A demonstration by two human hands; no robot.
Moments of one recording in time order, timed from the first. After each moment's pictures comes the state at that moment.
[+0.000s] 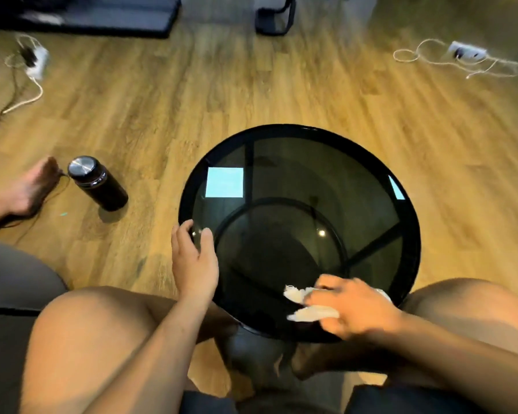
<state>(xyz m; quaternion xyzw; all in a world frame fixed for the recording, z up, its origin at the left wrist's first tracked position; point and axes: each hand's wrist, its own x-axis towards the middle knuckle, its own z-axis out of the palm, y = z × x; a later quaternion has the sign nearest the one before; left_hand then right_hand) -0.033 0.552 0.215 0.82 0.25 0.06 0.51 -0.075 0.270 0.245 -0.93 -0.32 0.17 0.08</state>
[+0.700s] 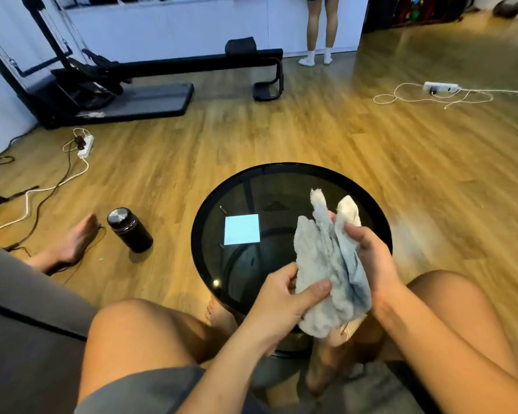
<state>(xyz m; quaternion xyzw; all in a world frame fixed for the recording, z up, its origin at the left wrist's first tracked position) -0.135 0.442 0.316 0.65 -0.04 -0.23 0.72 -0.108 0.275 0.348 -0.39 0.15 0.16 0.90</state>
